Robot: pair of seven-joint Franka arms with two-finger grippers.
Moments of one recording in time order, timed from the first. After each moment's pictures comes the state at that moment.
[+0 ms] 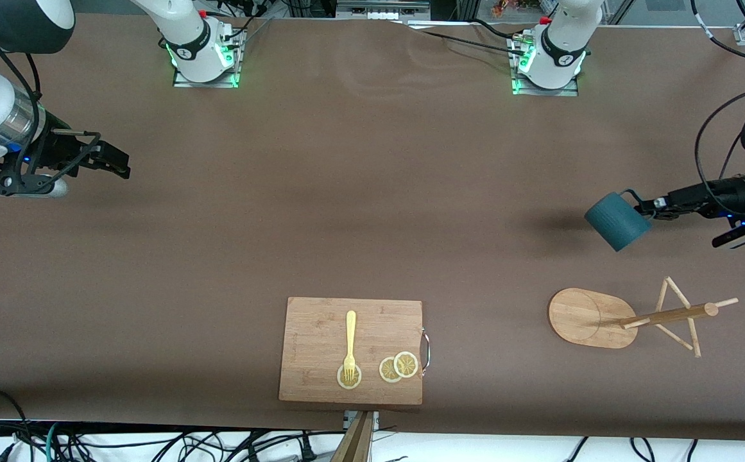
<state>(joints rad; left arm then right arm) 0.65 0.48 -0.12 -1.82 -1.12 1.40 0.71 0.14 0.05 -0.04 -1.66 0.01 1.65 0.13</state>
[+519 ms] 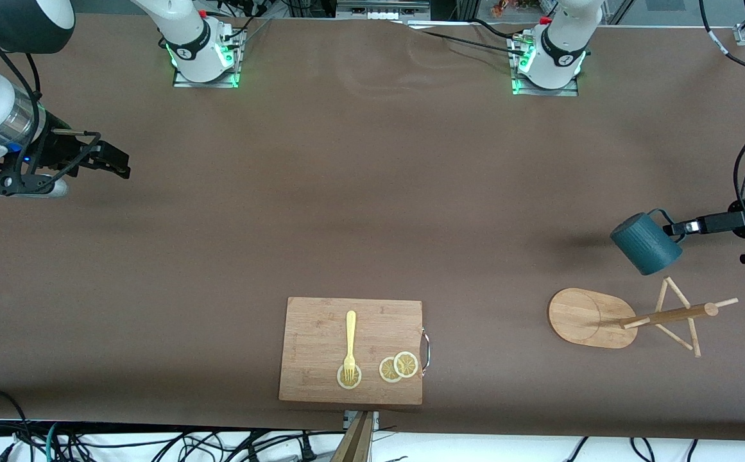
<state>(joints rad) 0.65 0.61 -0.13 -1.57 -1.12 1.38 0.41 0.14 0.05 -0.04 -1.66 0.01 1.65 0.13</state>
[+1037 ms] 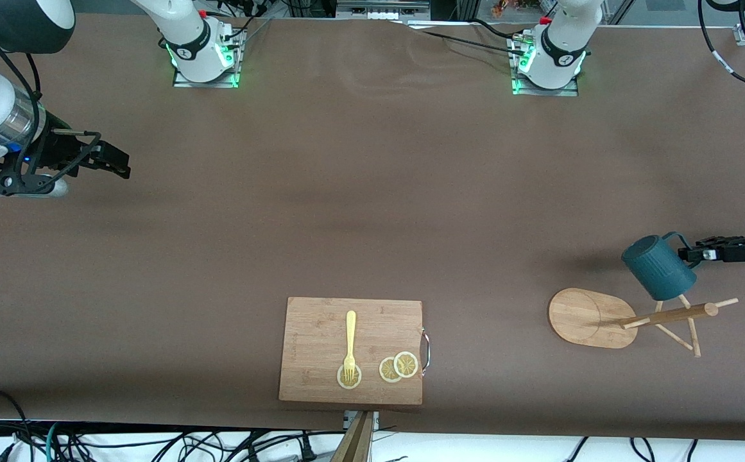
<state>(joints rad) 0.61 0.73 -0.14 -1.32 -1.12 1.38 0.13 0.13 0.05 -0.04 -1.66 0.01 1.65 0.13</state>
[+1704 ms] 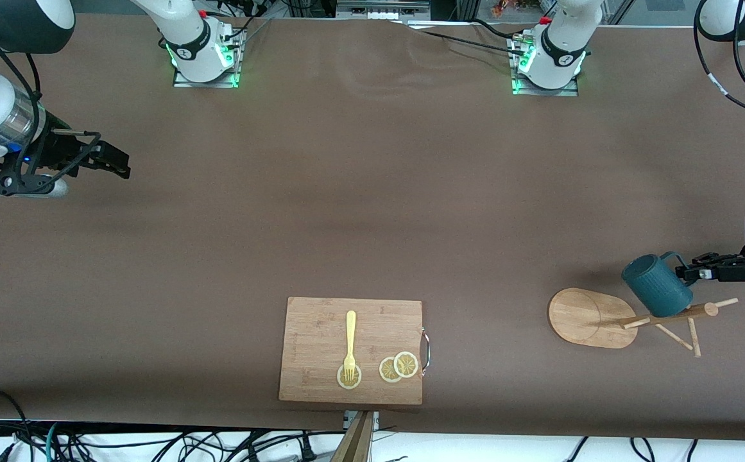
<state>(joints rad) 0.62 0.86 -0.13 -1.21 -1.12 1.39 0.12 0.13 0.05 -0.04 -1.66 0.01 1.65 0.13</state>
